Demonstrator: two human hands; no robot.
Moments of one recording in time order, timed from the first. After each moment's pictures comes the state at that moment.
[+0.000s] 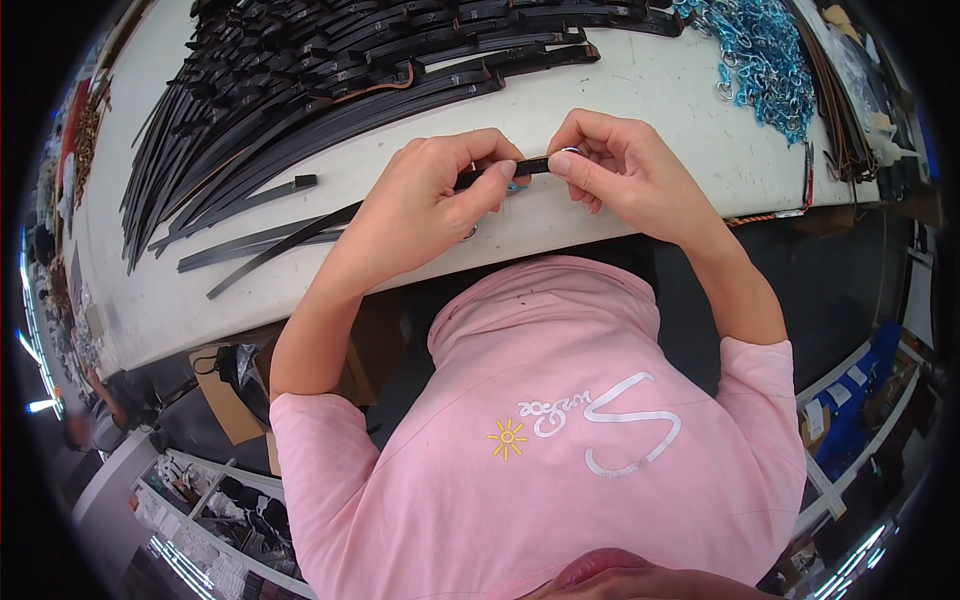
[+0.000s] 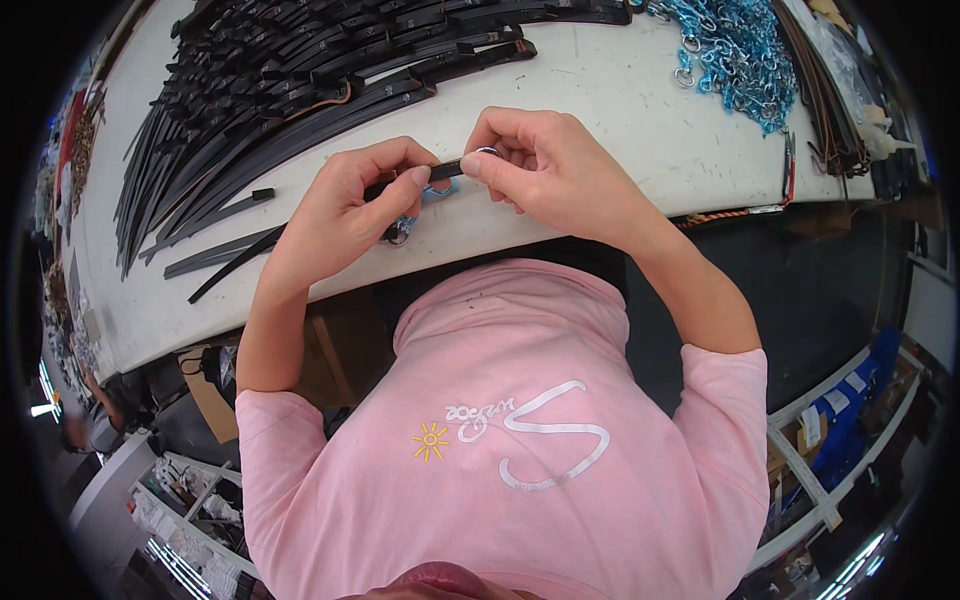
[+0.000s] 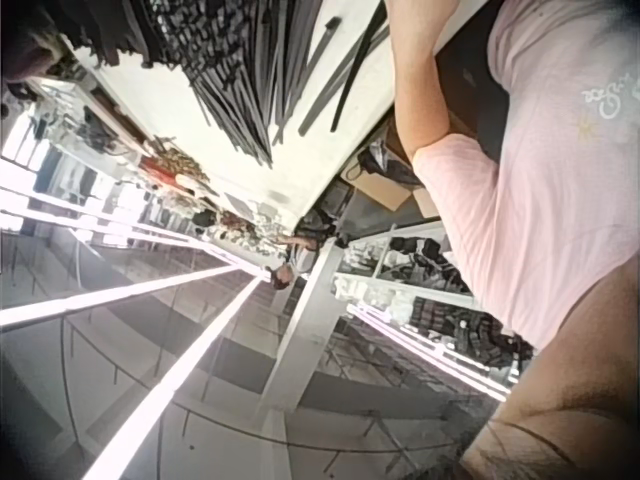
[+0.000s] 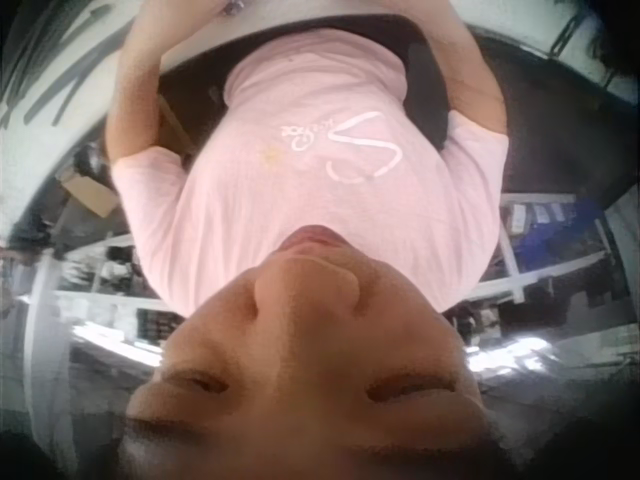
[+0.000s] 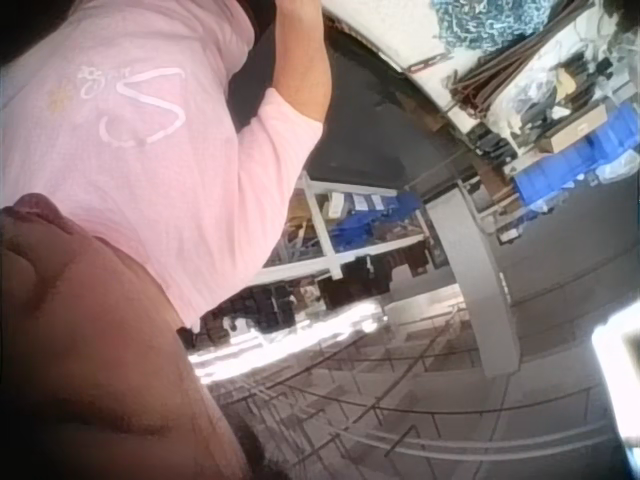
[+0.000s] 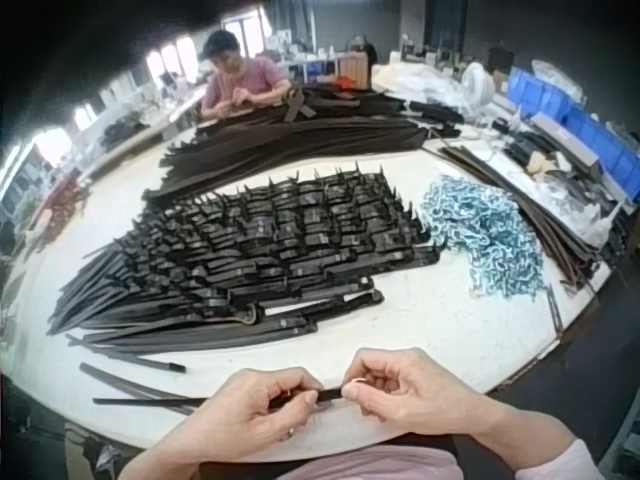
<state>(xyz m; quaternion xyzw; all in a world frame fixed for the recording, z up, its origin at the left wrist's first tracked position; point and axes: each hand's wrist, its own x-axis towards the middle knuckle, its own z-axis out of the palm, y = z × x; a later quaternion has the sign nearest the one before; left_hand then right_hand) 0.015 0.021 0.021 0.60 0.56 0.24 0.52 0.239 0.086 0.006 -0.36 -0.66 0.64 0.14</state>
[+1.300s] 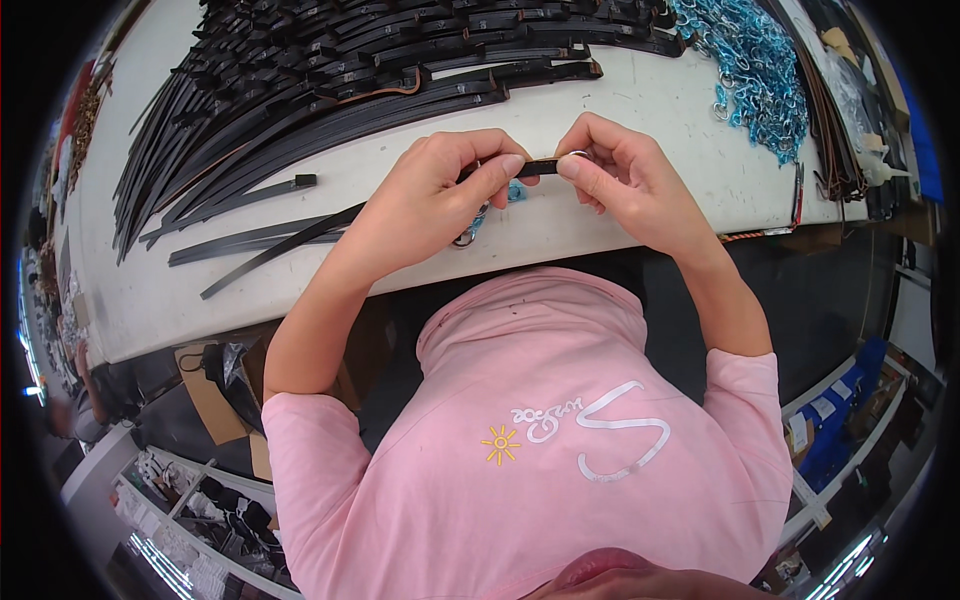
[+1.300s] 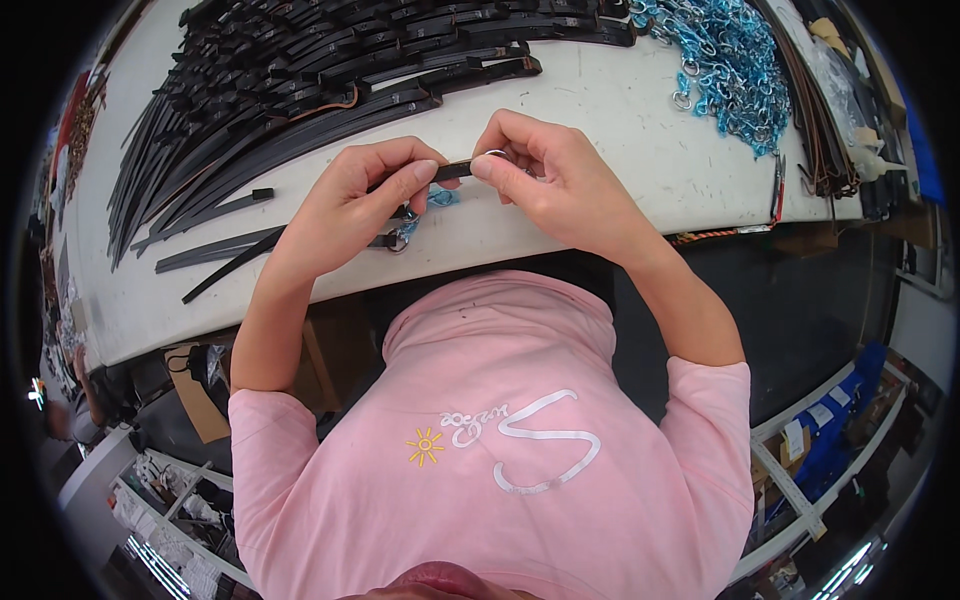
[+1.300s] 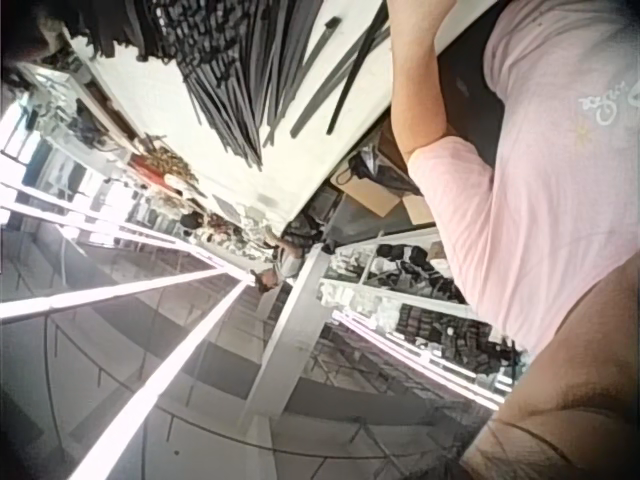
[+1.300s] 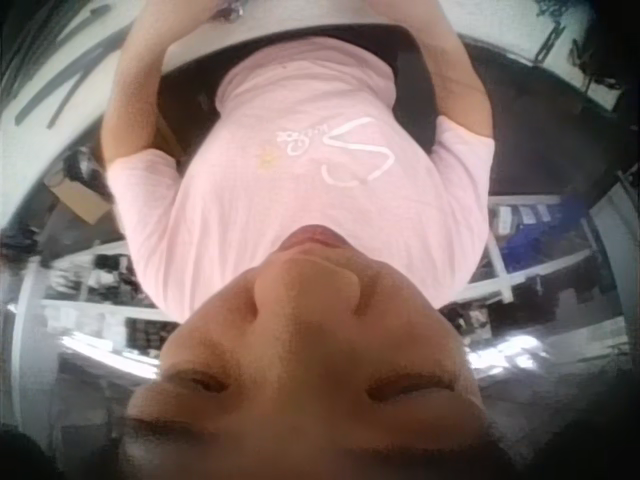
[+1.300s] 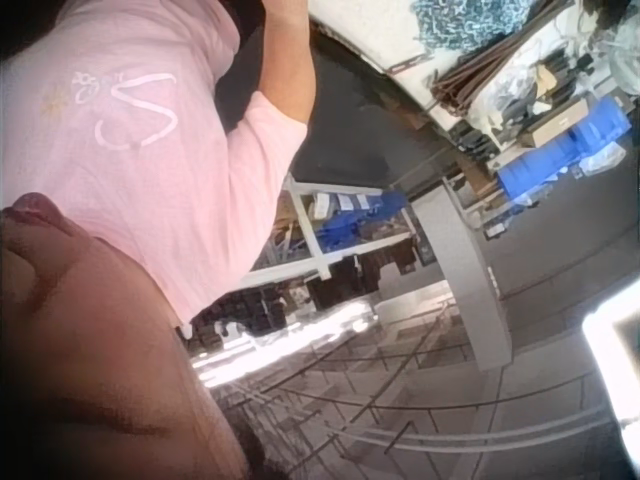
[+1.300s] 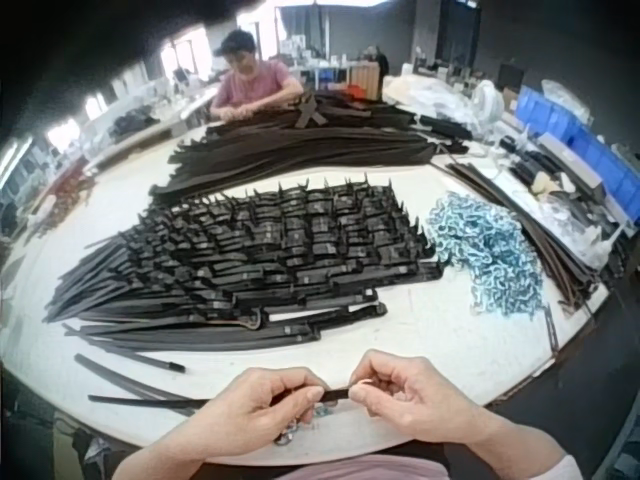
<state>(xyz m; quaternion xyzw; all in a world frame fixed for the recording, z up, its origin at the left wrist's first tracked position) 0.016 0.025 0.016 0.59 0.53 0.30 0.54 0.238 0.086 0.010 -0.35 -0.66 0.63 0.19</state>
